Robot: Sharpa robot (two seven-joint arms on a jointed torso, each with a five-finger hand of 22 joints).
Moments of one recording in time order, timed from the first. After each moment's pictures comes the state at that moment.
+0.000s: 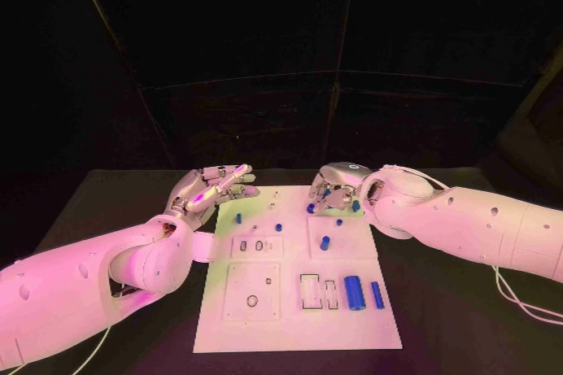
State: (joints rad) left arm 1.15 -0.87 -0.01 1.63 0.05 -0.36 0.53; left_hand 1.38 0.04 -0.04 0.15 0.12 0.96 0.21 0.15 0.07 1.05 0.16 0.15 0.08 1.11 0.11 0.22 0.16 0.17 0.92 0.23 0.28 0.12; right arm 1.29 -0.68 -0.07 1.32 -1.50 -0.22 -0.08; right_hand 1.30 0.07 -0.03 -0.29 0.20 1.00 0.17 0.07 0.07 1.18 0.09 0.07 0.07 1.46 -0.01 0.69 0.47 0.16 1.18 0.10 0.89 0.43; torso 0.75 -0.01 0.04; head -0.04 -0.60
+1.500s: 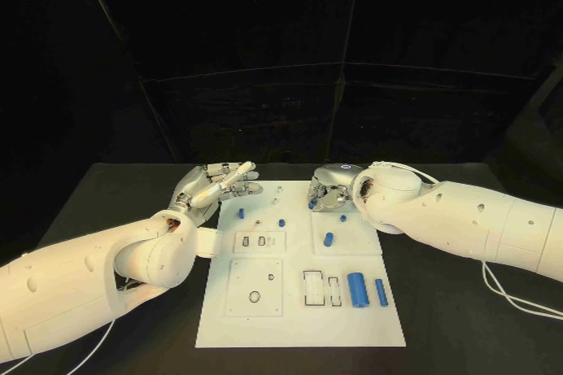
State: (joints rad) left arm 1.15 -0.86 -0.01 1.62 0.05 -0.35 0.52; left_hand 1.38 0.04 -0.04 0.14 0.12 0.96 0.21 0.14 0.07 1.05 0.16 0.15 0.08 1.11 0.11 0.22 0.17 0.17 0.92 0.23 0.28 0.11; right arm 1.29 -0.61 -0.06 1.27 -1.55 -0.11 -0.13; right_hand 1.29 0.09 0.10 -0.28 0.20 1.02 0.17 0.07 0.07 1.18 0.09 0.07 0.07 1.47 0.00 1.19 0.95 0.13 1.28 0.11 1.29 0.95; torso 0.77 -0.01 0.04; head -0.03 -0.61
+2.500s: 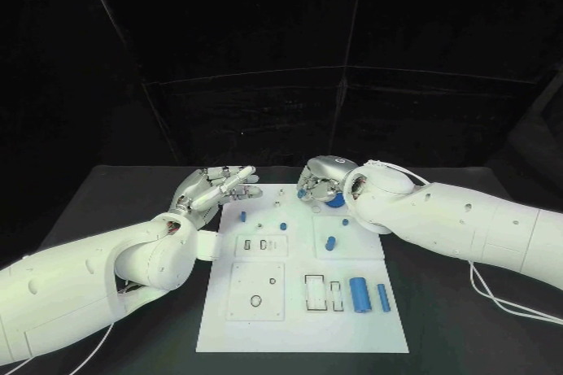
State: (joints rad) left arm 1.16 -0.86 -0.01 1.61 0.05 -0.35 0.51; left_hand 1.40 0.04 -0.04 0.13 0.12 0.96 0.21 0.14 0.07 1.05 0.16 0.14 0.07 1.11 0.11 0.22 0.17 0.17 0.92 0.23 0.28 0.11; right arm 1.29 -0.54 -0.04 1.22 -1.52 -0.26 -0.13; right_hand 1.28 0.12 0.23 -0.27 0.16 1.09 0.15 0.09 0.07 1.28 0.06 0.09 0.08 1.47 -0.02 1.24 0.99 0.12 1.31 0.09 1.35 1.05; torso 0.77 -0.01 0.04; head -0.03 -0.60
